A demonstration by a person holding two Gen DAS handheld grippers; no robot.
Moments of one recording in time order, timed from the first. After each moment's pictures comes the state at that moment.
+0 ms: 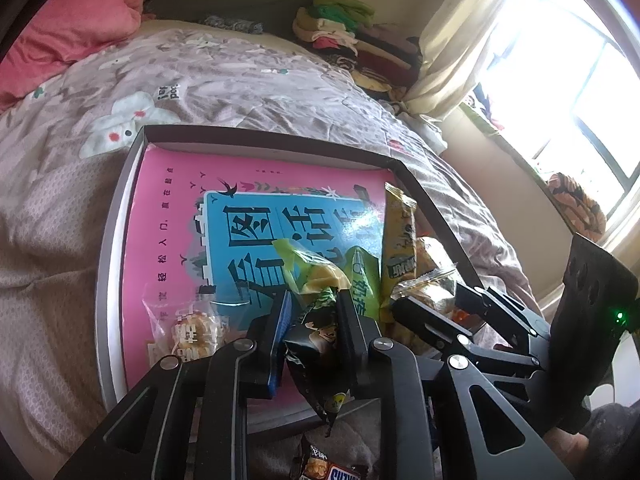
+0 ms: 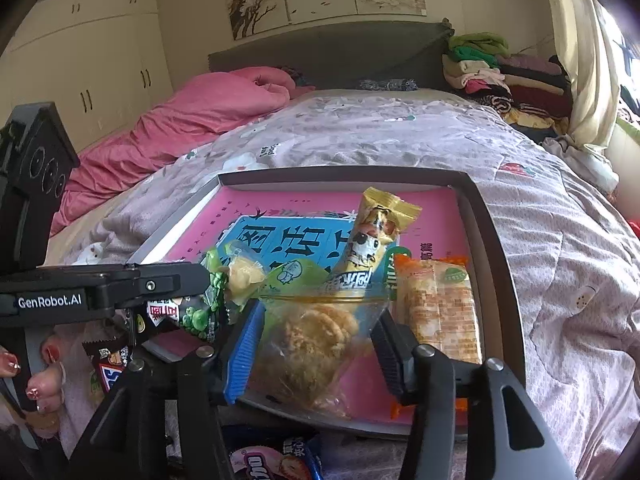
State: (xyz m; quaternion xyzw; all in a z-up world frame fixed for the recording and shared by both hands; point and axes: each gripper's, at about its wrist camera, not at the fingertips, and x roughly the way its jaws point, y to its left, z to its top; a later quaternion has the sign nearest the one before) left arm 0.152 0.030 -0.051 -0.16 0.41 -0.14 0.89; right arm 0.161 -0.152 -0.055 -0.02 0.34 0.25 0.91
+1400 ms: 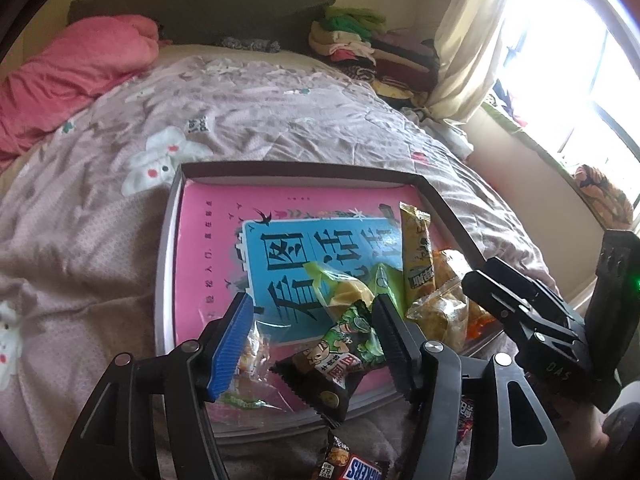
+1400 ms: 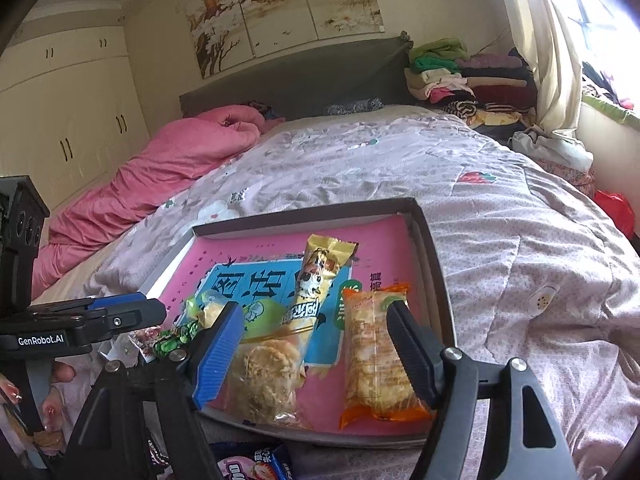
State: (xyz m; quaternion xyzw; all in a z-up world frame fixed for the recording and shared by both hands) left arm 0.142 0.033 -0.026 -0.11 0.40 -0.09 0.91; right arm 0.162 -0.186 -0.035 0.05 0.30 0.21 0.93
